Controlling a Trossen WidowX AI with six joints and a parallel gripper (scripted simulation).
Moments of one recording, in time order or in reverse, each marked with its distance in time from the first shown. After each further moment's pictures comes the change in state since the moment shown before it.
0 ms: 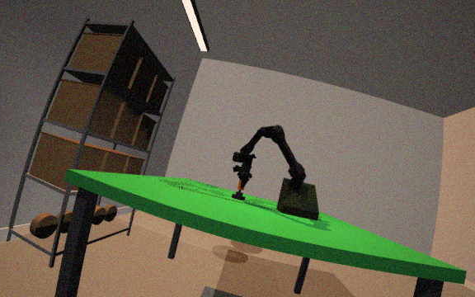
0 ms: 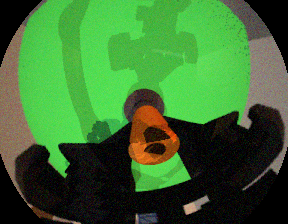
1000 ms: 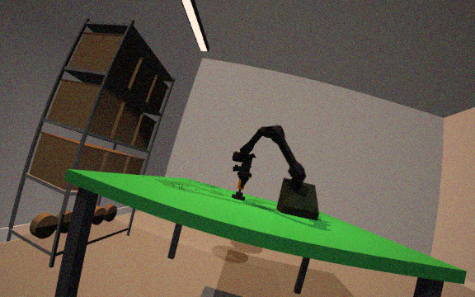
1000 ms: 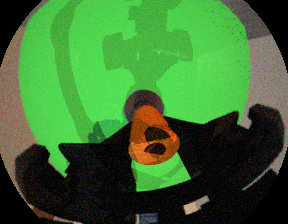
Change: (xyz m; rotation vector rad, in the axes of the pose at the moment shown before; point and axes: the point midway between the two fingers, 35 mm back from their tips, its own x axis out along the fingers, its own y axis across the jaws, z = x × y) arm -0.003 -0.001 0.002 0.008 0.000 0.001
